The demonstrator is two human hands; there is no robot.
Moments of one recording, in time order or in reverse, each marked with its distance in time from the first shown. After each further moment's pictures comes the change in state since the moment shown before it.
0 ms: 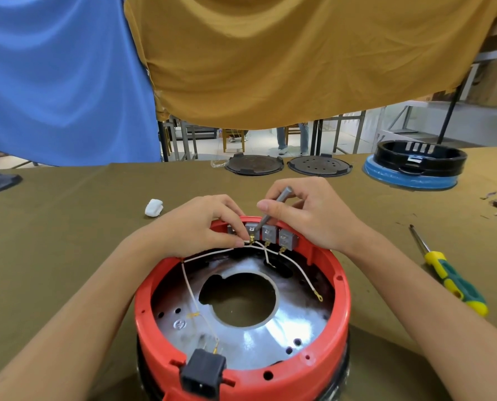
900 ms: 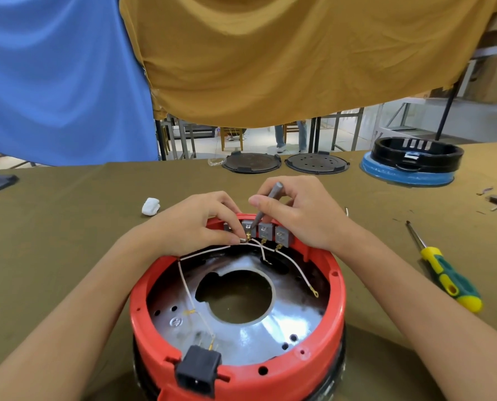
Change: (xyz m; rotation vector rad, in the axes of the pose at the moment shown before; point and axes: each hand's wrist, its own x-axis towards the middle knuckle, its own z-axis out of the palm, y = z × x) left_hand -0.001 0.003 0.001 -0.036 0.018 0.016; right_hand 0.000 -0.006 0.007 -0.032 0.042 0.015
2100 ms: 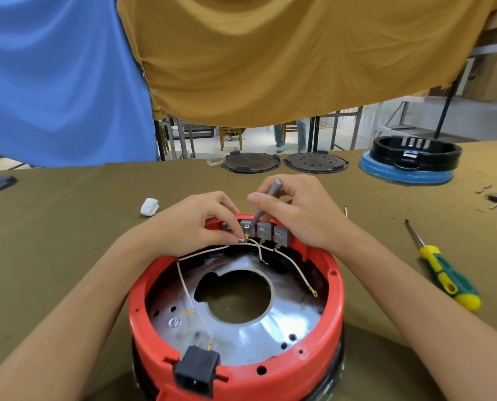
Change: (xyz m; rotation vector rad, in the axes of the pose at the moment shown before) left_hand -0.001 0.001 0.000 -0.005 0.001 -0.002; right_hand 0.000 -0.001 0.001 0.048 0.032 0.048
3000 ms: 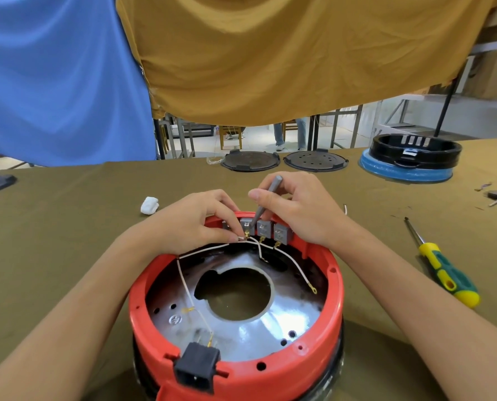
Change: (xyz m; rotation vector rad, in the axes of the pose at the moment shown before) left_hand 0.000 -0.001 0.001 -0.006 -0.009 -0.010; right_hand 0.000 0.001 0.001 0.045 -0.004 0.053
